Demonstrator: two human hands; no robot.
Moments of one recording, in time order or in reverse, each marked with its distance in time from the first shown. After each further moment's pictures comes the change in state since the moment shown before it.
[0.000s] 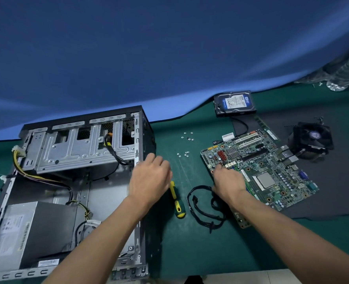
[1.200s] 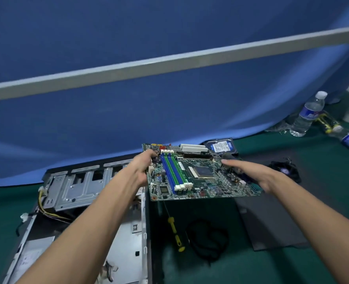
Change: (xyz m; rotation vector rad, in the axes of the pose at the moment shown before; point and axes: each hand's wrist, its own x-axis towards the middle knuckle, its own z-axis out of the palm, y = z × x) left_hand 0.096 -0.016 -0.124 -1.395 -0.320 -1.199; right_hand -0.048 0.090 -0.149 1.302 -0.198 0.240
